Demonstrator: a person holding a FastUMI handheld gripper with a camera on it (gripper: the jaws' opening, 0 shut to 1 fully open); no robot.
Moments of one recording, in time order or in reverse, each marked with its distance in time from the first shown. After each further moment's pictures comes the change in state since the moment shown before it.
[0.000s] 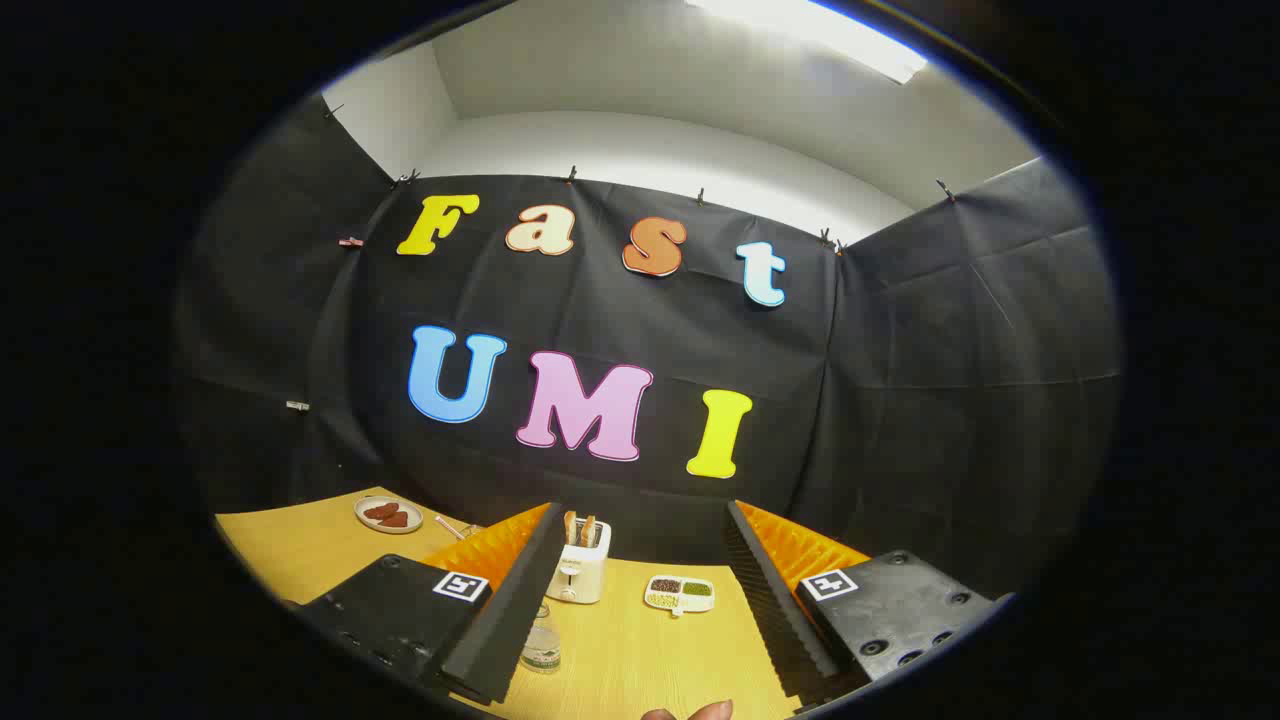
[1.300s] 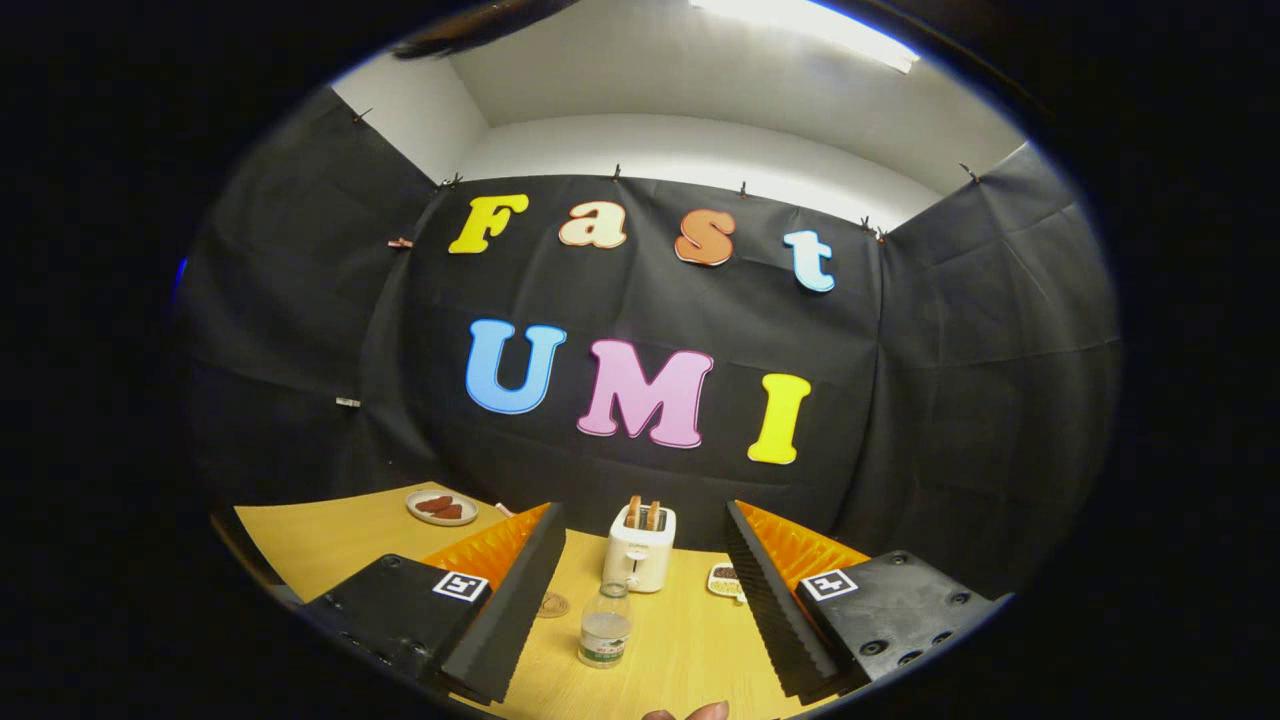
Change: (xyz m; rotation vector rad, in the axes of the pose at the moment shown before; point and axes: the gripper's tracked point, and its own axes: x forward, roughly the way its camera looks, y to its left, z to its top) arm -0.015 0.083 -0.078 0.040 0.003 0.149
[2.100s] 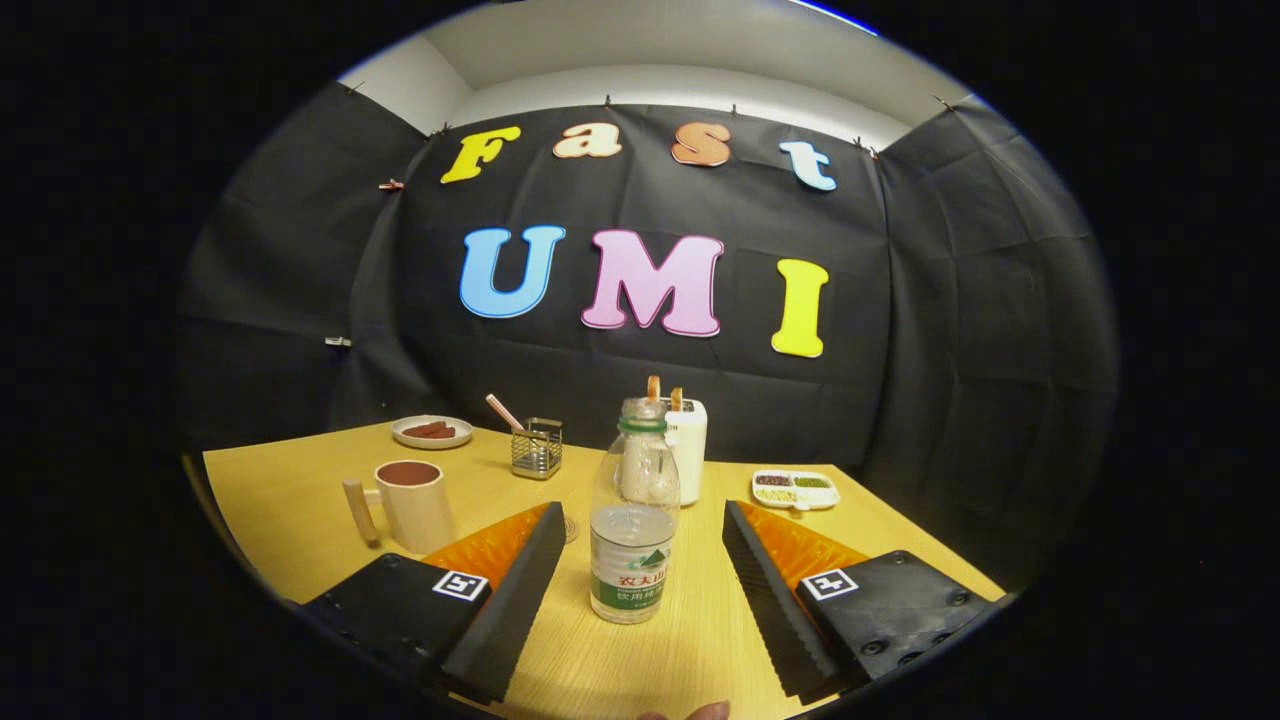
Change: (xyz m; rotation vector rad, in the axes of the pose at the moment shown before) arm 0.056 0.025 -0.218 0.077 0.140 -0.011
